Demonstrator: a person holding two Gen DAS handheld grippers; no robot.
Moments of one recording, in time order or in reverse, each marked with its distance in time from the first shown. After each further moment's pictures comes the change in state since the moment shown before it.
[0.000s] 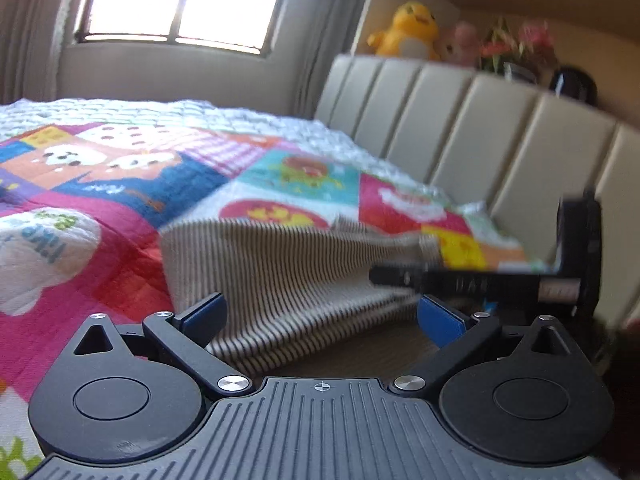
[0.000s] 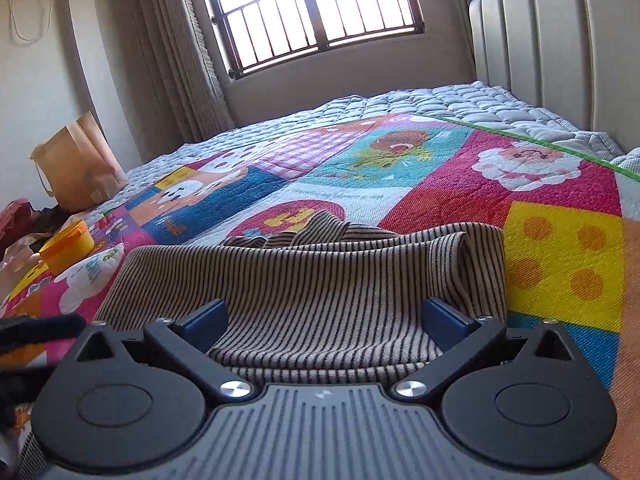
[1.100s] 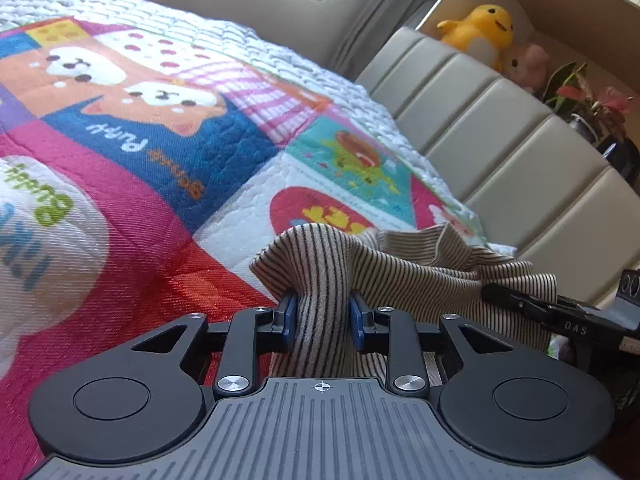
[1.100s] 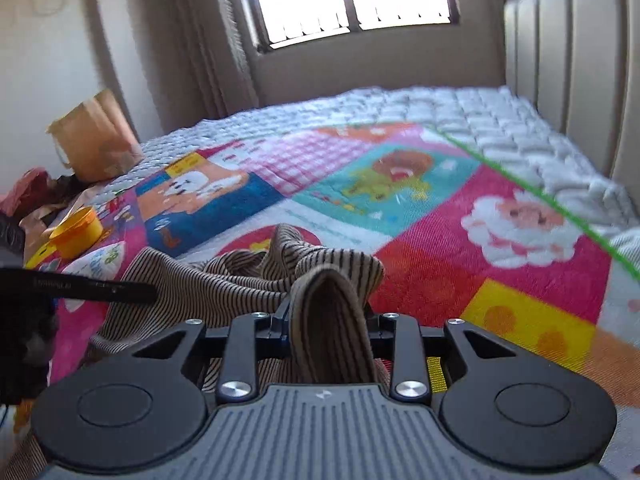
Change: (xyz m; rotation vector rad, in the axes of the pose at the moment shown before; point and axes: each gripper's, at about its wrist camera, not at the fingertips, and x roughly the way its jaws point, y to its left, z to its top) left arm 0.063 0.066 0.041 -0.194 0.197 -0.082; right arm -0.024 -0.030 0.062 -0.152 0.058 0.074
